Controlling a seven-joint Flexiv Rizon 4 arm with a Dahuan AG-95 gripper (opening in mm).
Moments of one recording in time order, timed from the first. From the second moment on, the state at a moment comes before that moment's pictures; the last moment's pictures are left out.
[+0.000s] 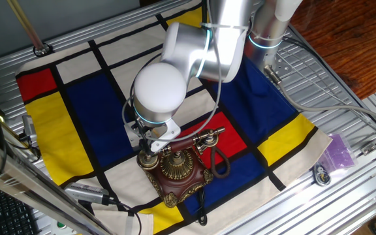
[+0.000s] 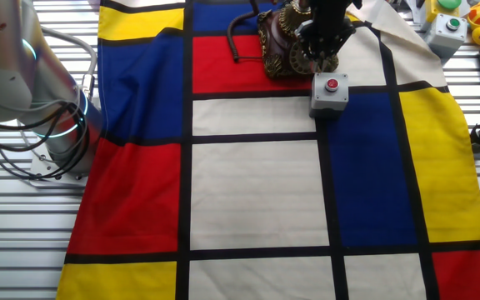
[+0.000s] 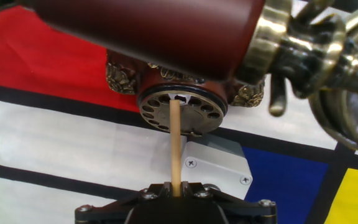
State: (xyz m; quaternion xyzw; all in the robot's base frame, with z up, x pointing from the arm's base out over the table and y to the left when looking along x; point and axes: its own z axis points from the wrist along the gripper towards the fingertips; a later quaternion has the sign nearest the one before) arm 0.529 0.124 0.123 0.78 -0.61 0.10 0.13
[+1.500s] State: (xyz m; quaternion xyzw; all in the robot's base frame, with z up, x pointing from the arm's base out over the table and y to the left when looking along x) arm 0.530 0.128 0.122 0.76 -0.63 0.10 0.14
